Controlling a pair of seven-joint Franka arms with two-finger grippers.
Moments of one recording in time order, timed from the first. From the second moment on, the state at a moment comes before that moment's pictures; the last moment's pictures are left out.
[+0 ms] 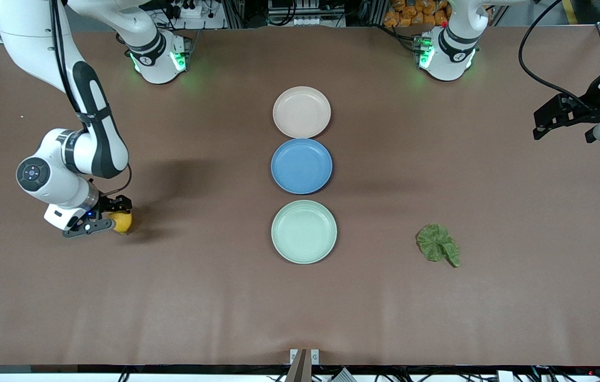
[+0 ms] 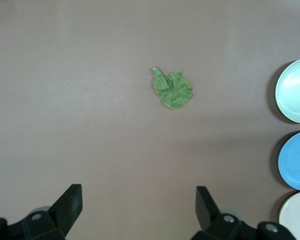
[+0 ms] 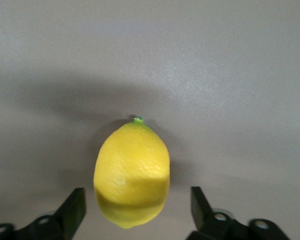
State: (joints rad) left arm -0.07 -0.01 -0.04 -1.53 0.01 1.57 -0.02; right arm 0.33 0.46 -0.40 -2.07 0.18 2.47 -0.44
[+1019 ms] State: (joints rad) left arm -0.07 -0.01 -0.04 -1.52 0.01 1.54 -0.02; right arm 0.09 0.45 -0.17 -2.00 0.18 2.38 -0.44
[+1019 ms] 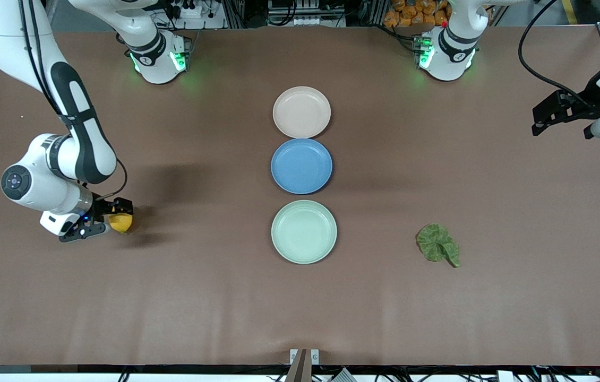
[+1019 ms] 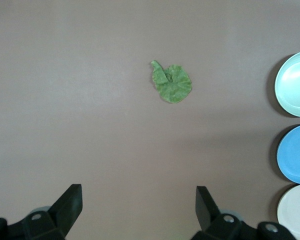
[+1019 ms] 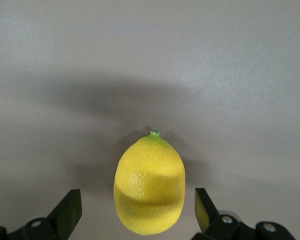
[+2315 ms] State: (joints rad) left arm -0.06 -0.01 -0.02 -1.52 0.01 1.51 -0.02; right arm -0.02 0.05 -0.08 -1.75 0.05 1.83 -0.33
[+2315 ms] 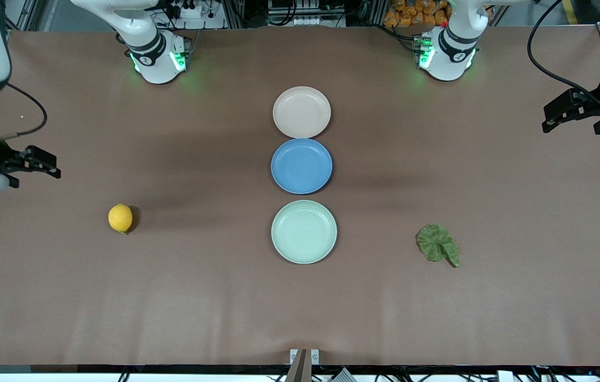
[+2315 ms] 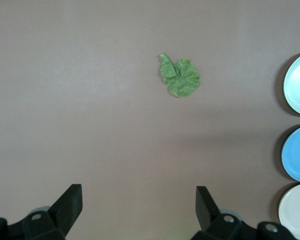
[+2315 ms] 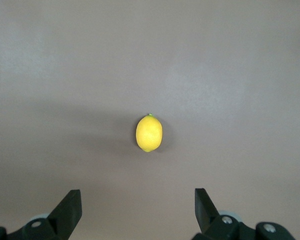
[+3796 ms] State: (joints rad) left arm -0.06 -0.02 -0.01 -1.51 0.01 1.51 -0.02; right arm -0.04 -0.02 -0.04 -1.60 0.03 1.63 -0.10
